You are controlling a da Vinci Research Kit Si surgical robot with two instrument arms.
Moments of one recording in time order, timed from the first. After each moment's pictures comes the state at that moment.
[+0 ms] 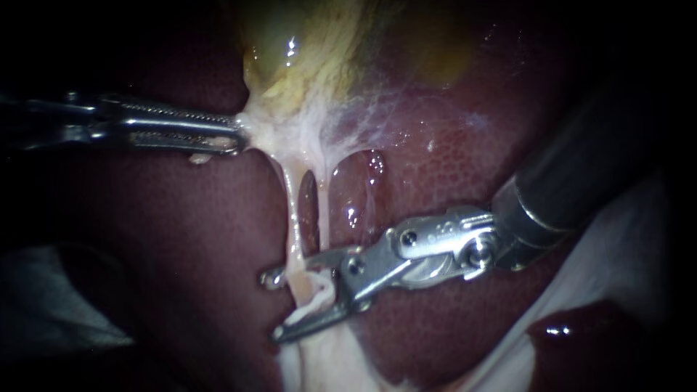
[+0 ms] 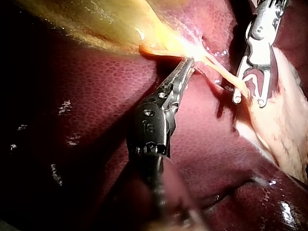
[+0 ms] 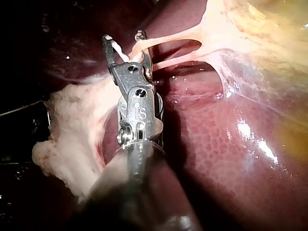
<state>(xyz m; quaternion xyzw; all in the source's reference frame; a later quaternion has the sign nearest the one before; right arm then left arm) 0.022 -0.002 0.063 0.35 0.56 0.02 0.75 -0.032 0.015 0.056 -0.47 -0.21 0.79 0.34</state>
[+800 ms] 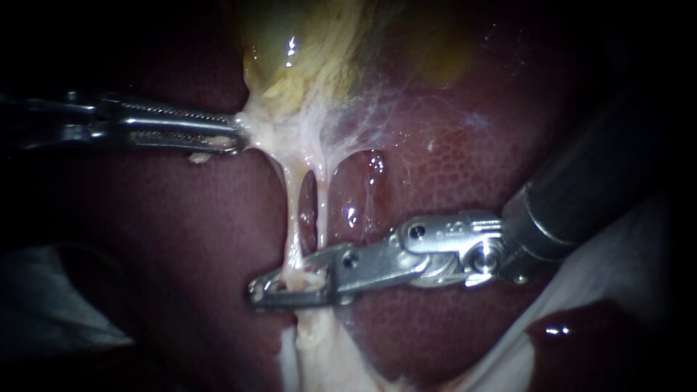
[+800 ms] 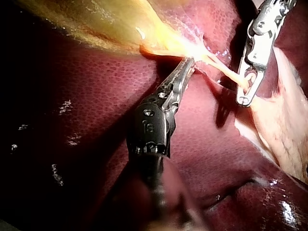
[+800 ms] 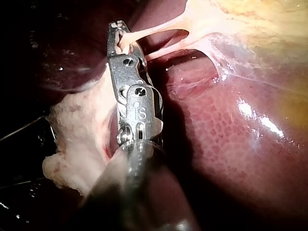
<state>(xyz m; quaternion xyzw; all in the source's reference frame) 0.021 -0.002 0.064 0.38 0.54 0.05 0.75 -0.032 0.015 0.056 -0.47 -0.21 0.79 0.34</state>
